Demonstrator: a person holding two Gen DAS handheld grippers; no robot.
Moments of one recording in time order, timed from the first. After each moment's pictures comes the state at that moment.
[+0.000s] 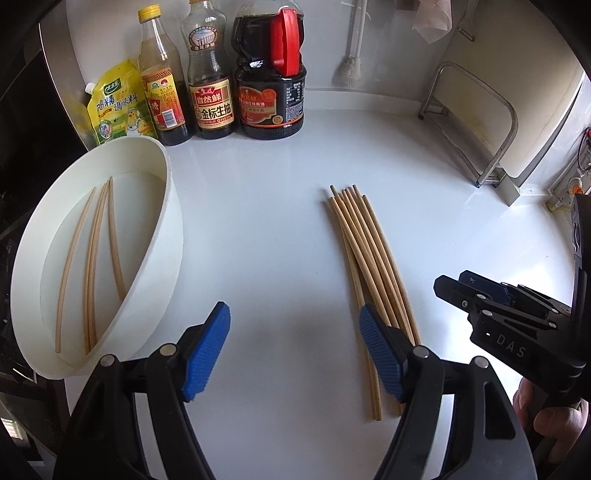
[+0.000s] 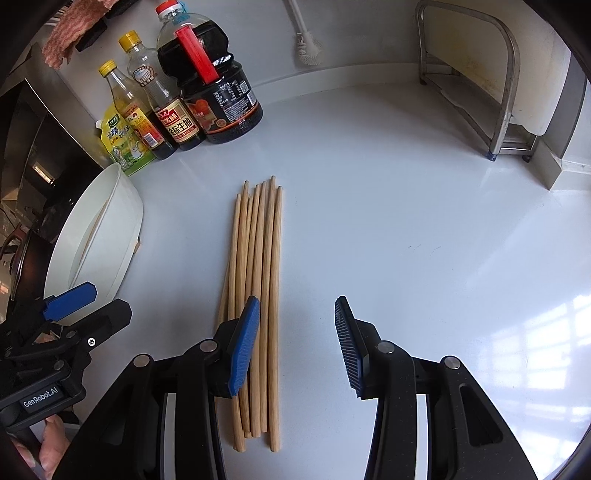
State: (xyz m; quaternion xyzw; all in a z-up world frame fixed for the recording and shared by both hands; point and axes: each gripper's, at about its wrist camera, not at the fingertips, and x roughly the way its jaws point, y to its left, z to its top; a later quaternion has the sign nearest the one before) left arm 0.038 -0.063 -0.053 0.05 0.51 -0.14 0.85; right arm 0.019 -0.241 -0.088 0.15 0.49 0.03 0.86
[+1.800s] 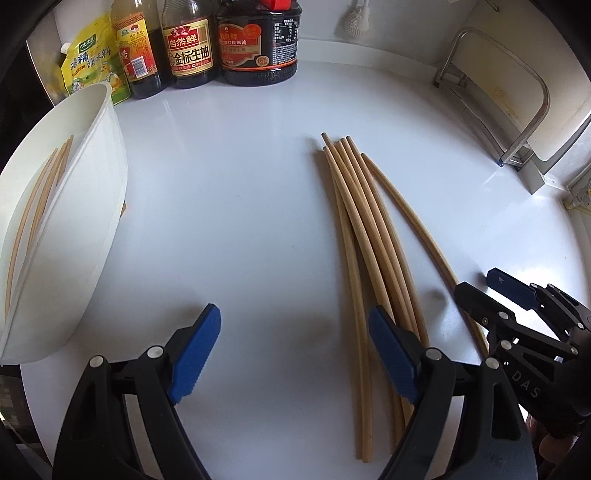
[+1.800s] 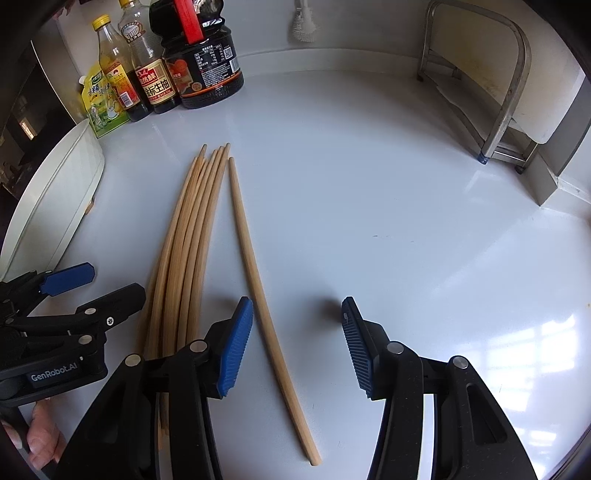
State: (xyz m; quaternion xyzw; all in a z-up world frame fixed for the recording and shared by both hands) left arm 0.058 -0.093 -0.115 0.03 0.56 -0.13 0.82; right arm 0.024 -0.256 -0.113 0.06 0.52 0.00 0.85
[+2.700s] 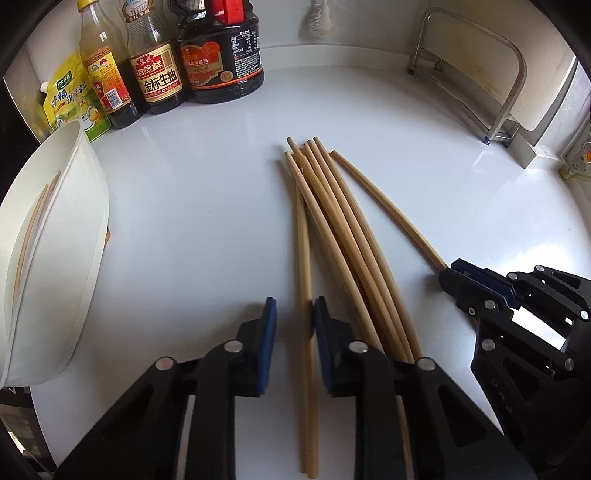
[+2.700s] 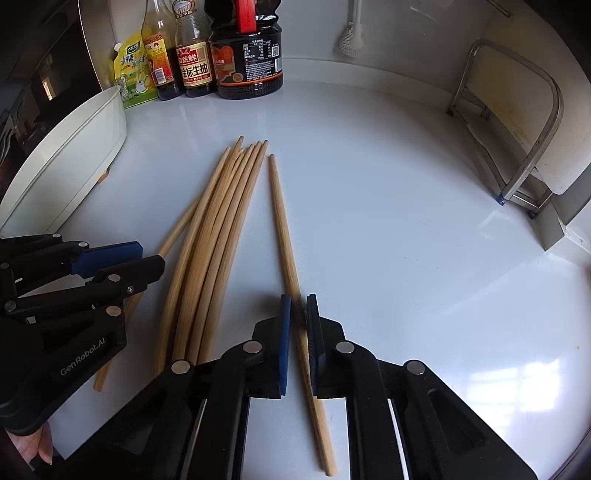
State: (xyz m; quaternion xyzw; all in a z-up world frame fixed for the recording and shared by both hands) left arm 0.048 -0.111 -0.119 0.08 0.53 -0.15 0.83; right arm 0.024 -0.224 -0.113 -0.02 0.50 0.03 0.87
